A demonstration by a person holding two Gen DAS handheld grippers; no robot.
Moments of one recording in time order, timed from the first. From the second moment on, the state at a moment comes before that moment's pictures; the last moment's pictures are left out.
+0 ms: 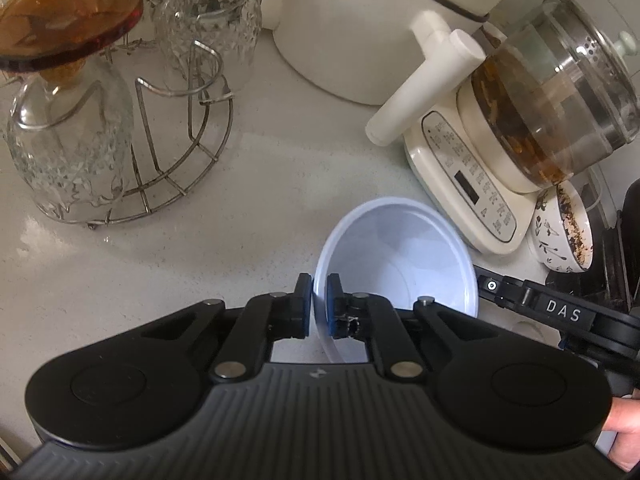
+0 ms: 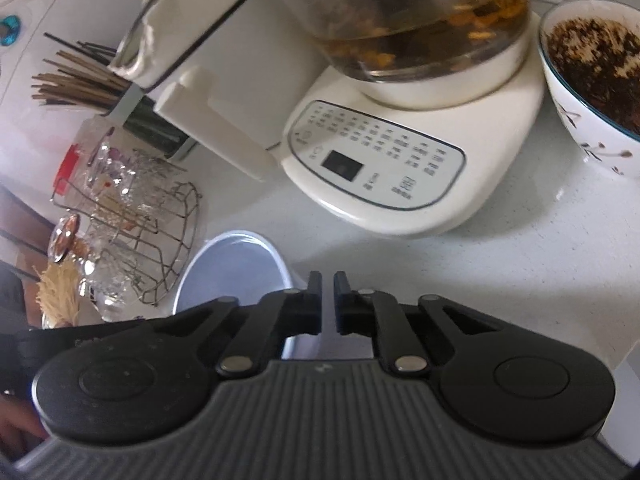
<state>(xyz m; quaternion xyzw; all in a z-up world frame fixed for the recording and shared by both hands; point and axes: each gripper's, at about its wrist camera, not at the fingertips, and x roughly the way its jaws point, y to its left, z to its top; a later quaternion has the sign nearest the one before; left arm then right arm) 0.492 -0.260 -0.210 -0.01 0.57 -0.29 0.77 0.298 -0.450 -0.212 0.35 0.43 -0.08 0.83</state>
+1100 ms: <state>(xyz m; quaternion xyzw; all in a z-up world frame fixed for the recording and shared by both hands) 0.434 -0.237 -0.133 -0.01 0.53 -0.36 0.77 0.238 -0.435 -0.139 0.30 0.39 -0.06 0.87</state>
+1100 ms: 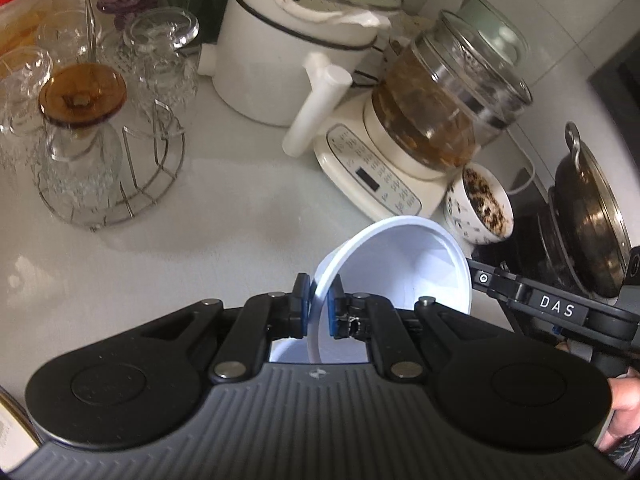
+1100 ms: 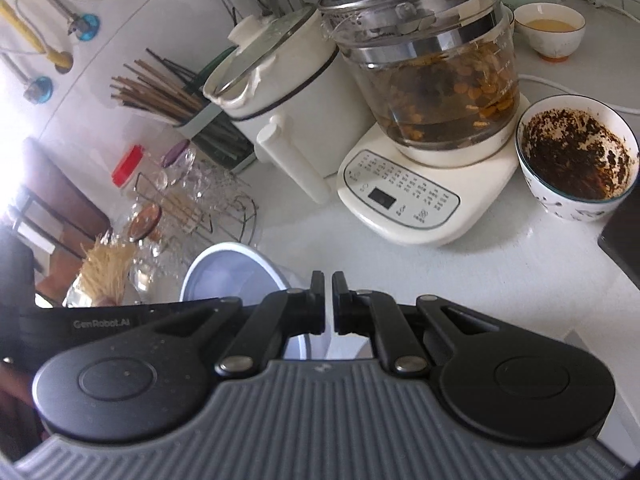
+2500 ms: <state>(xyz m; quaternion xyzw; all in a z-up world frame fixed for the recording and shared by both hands) 0.419 -0.204 -0.170 0.01 0.58 -0.33 0.74 0.214 -0.403 -0.148 0.29 0.47 -0.10 0.83</state>
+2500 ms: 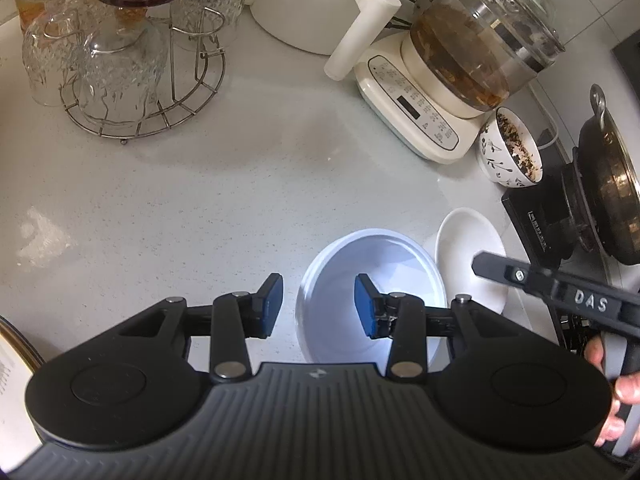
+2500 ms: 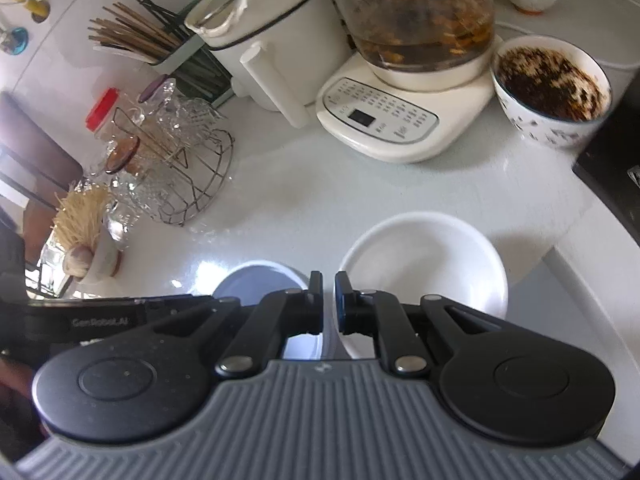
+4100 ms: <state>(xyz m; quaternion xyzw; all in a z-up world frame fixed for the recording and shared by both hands) 0.431 -0.152 -0.185 -0.02 0.59 -0.30 0.75 0.222 -0.336 -0.181 0.34 0.50 -0.04 0.80</state>
